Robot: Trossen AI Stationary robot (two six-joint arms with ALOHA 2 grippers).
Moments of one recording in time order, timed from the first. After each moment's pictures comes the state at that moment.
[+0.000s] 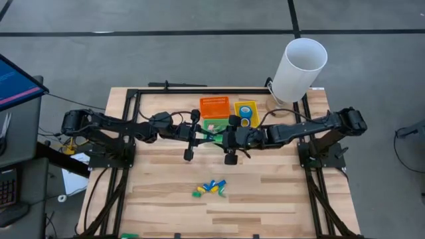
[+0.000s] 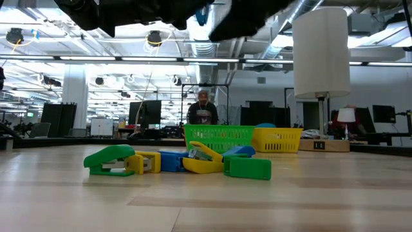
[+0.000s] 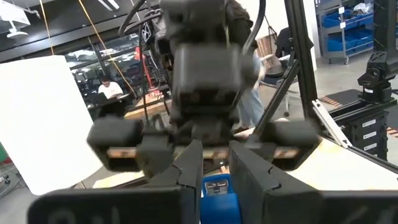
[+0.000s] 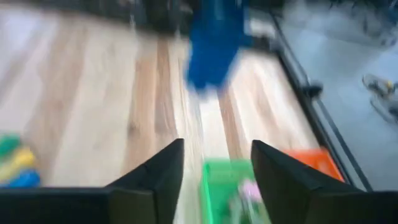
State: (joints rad) left arm 0.07 1.40 0.69 0.80 0.21 0.28; right arm 0.13 1.53 1.11 -0.15 0.37 -0.13
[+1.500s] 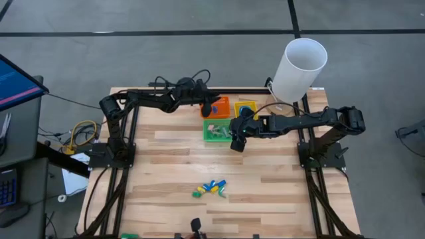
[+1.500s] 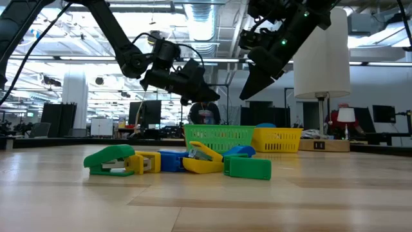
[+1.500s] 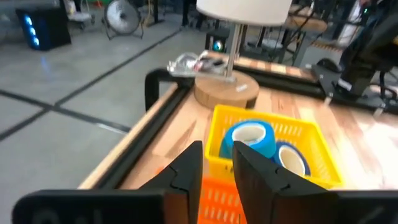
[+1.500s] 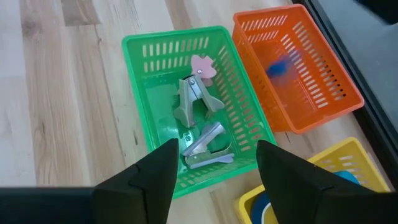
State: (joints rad) left arm 0.60 1.89 0.98 0.67 0.31 -0.01; right arm -0.06 1.53 0.98 -0.33 0.34 0.04
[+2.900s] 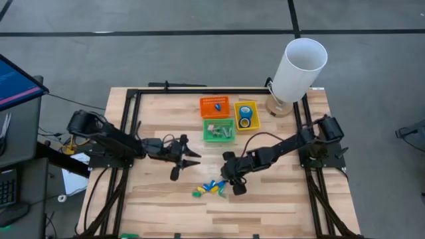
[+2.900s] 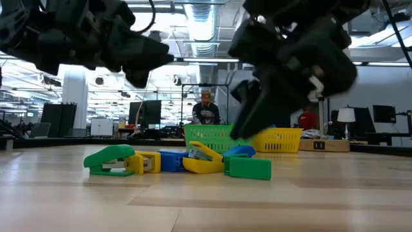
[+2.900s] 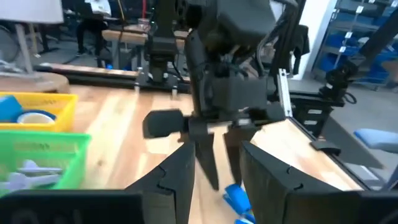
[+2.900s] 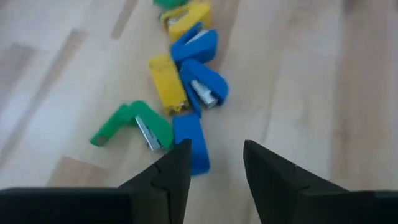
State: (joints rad) left arm -0.17 1.51 0.29 1.16 -0.06 -0.14; right arm 0.28 1.84 0.94 0.03 -0.03 0.00
